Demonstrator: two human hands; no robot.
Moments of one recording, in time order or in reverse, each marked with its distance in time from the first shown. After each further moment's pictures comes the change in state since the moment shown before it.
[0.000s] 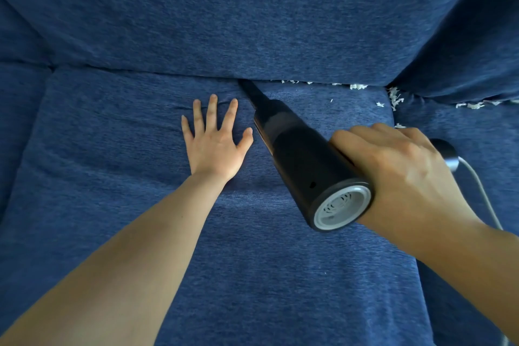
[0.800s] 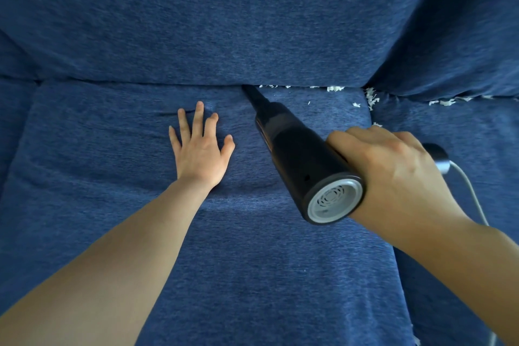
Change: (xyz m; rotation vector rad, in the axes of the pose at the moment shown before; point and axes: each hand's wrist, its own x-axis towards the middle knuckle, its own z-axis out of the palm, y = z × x) left_hand -0.006 0.011 -0.004 -0.126 0.035 0.014; right_hand -0.014 0.021 -0.015 0.013 -0.034 0.077
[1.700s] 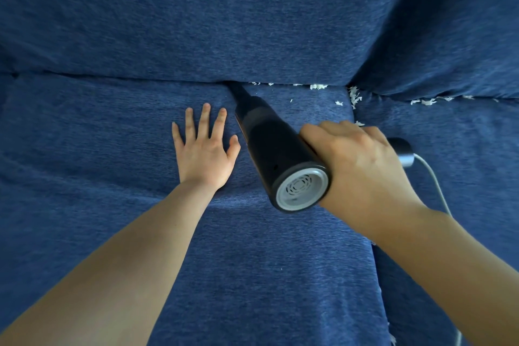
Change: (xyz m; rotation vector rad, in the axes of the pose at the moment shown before) left_hand -0.011 0.038 0.018 0.179 -0.003 0.044; right_hand 0.003 0.015 0.015 -0.001 0.022 -0.011
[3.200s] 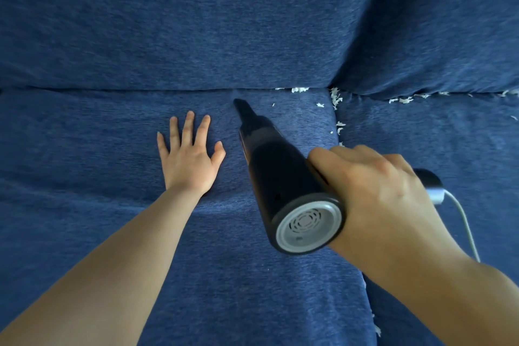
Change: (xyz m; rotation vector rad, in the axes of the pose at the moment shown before) left_hand 0.002 -0.002 -0.001 -0.049 -0.007 -0.026; right_hand -0.036 -0.004 -0.045 0.014 -0.024 0.084
